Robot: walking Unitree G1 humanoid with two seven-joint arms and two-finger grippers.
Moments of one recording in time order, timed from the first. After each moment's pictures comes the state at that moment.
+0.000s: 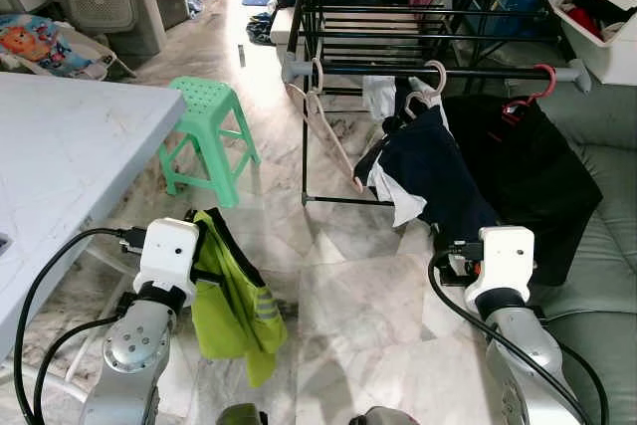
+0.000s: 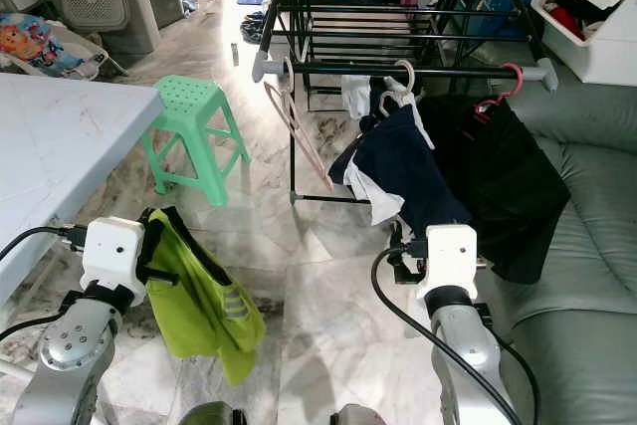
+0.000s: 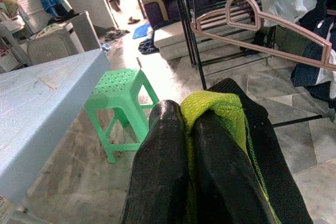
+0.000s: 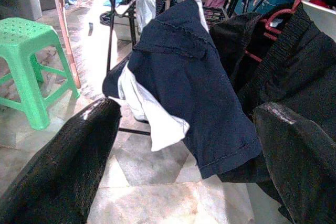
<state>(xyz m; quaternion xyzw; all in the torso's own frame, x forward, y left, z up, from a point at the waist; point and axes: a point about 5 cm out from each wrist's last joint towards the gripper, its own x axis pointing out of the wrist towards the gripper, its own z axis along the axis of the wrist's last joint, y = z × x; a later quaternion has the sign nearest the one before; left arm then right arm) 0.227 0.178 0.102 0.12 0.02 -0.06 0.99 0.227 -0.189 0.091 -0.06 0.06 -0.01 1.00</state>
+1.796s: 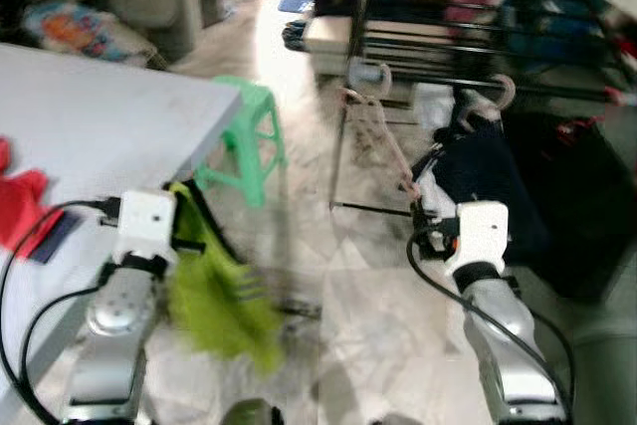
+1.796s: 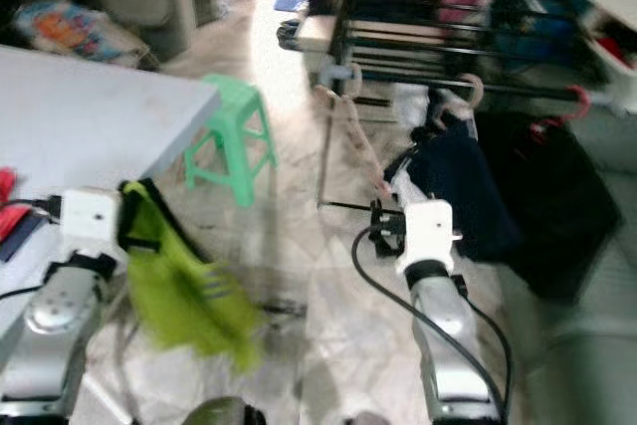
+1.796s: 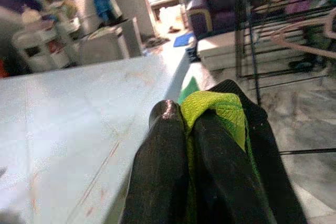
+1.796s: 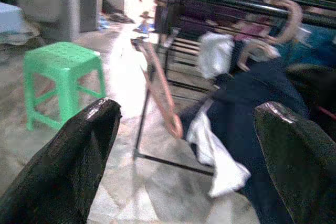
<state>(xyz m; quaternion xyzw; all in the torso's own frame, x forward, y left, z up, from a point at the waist) 0.255 0.195 0.118 0.12 0.00 -0.02 0.99 0.256 -0.174 0.097 -0.07 0.02 0.01 1.00</state>
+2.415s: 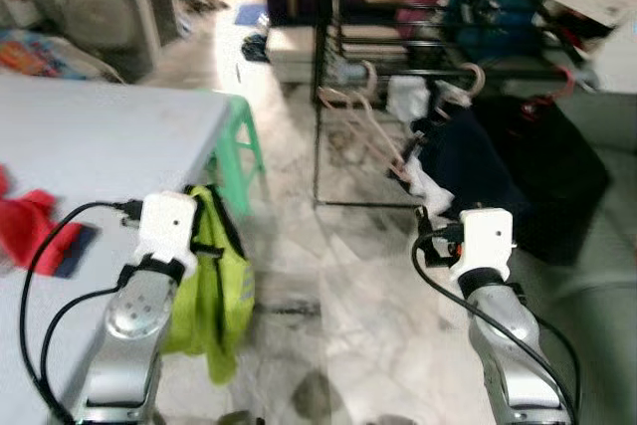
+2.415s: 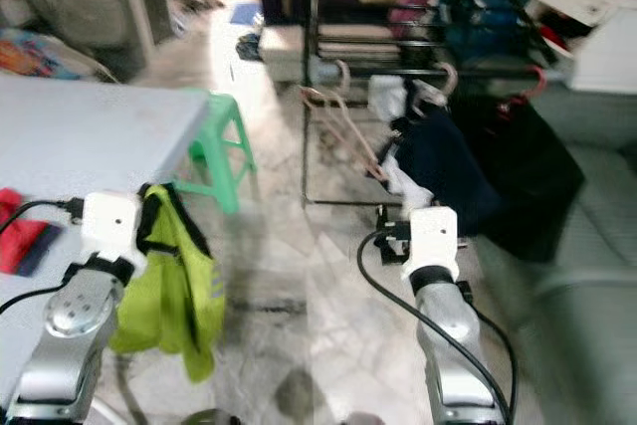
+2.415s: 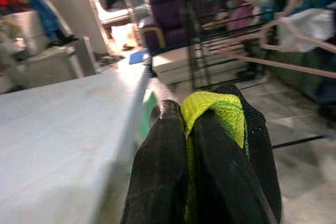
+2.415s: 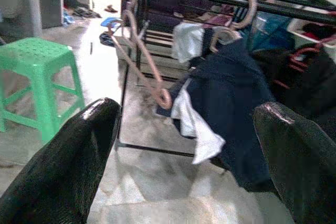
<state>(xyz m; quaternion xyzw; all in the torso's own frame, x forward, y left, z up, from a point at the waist) 0.254 0.176 0.116 0.11 -0.01 -0.06 0.99 0.254 -0.179 0.091 -0.07 0.03 0.00 1.00</state>
